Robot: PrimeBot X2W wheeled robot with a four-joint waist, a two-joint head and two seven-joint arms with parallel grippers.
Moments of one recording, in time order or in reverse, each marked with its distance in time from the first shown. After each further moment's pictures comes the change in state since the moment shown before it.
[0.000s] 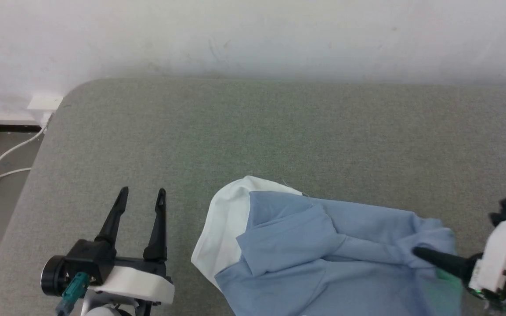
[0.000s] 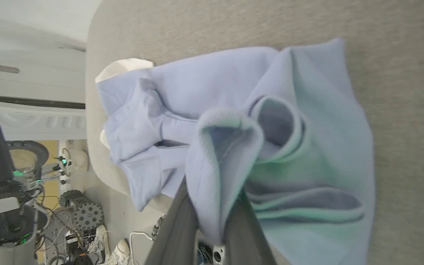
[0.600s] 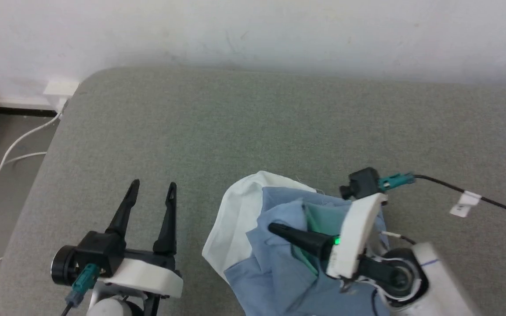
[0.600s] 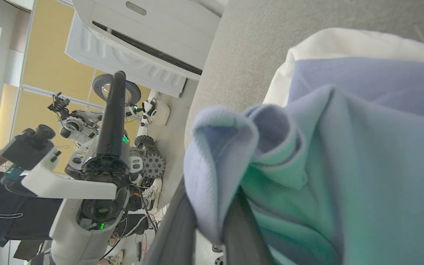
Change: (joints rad) left arm -0.035 -0.004 -0.029 0.020 -0.001 -0.009 0.000; right arm -0.172 0.045 0.655 0.164 0.310 0.000 -0.428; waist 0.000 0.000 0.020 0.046
